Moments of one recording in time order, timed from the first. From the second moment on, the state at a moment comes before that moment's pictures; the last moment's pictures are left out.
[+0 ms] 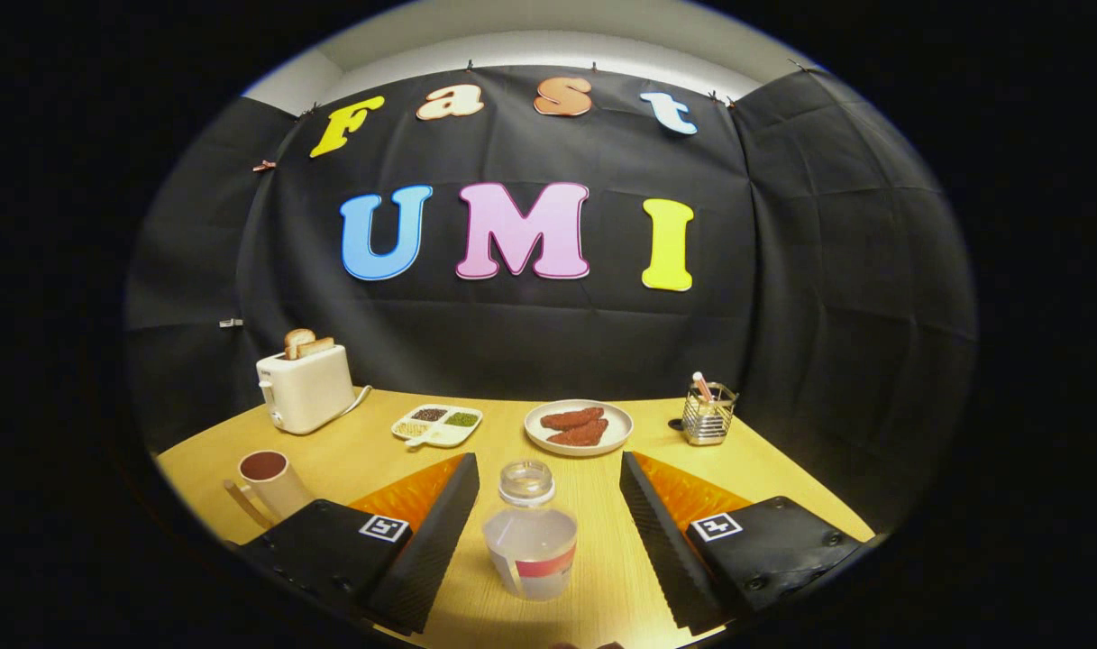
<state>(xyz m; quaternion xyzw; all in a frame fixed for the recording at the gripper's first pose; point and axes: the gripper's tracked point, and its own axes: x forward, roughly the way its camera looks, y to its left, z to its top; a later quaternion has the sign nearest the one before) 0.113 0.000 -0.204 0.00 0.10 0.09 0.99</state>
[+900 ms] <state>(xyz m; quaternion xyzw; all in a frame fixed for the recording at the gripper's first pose) 0.125 0.011 -0.276 -0.01 0.10 0.11 0.99</state>
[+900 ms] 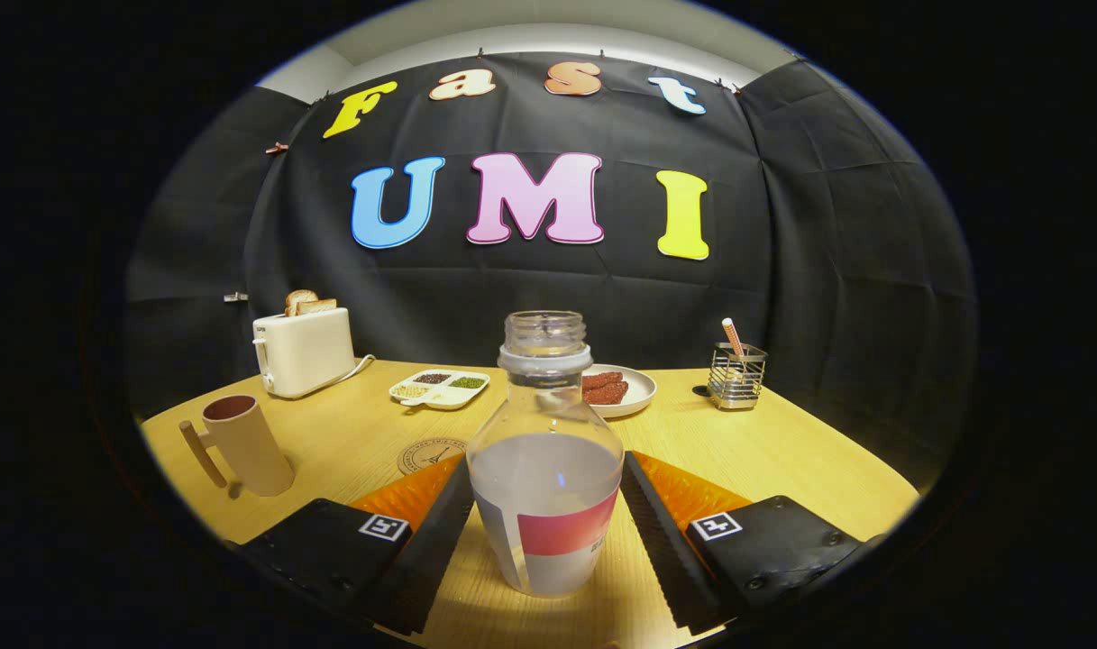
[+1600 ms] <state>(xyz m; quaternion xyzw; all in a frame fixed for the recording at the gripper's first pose) 0.128 0.024 -0.270 -0.04 0.10 0.14 0.98</state>
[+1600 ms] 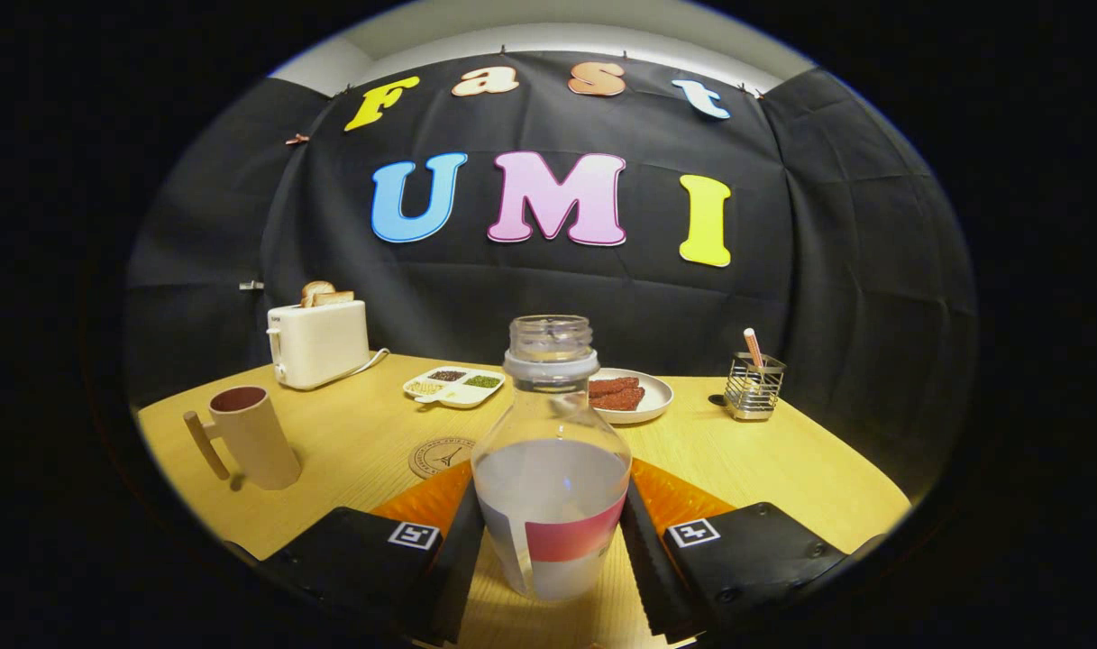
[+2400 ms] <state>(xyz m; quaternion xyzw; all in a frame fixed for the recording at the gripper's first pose) 0.126 0.118 -0.217 -0.26 0.06 0.22 0.94</state>
